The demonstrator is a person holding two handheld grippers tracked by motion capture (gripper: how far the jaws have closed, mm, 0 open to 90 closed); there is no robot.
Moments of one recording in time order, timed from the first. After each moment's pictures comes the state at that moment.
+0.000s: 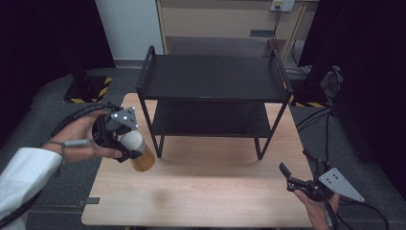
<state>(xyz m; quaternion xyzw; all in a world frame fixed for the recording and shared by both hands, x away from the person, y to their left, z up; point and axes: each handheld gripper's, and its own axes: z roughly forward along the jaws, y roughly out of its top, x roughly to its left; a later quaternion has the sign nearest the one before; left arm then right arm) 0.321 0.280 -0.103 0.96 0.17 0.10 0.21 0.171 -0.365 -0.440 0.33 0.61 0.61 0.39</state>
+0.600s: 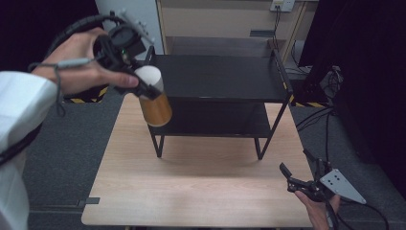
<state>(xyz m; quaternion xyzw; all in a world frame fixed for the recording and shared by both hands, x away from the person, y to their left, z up) 0.350 0.230 0.036 0.93 0.23 0.13 0.25 0.170 -0.367 -0.441 0.32 0.60 0.62 0.39</state>
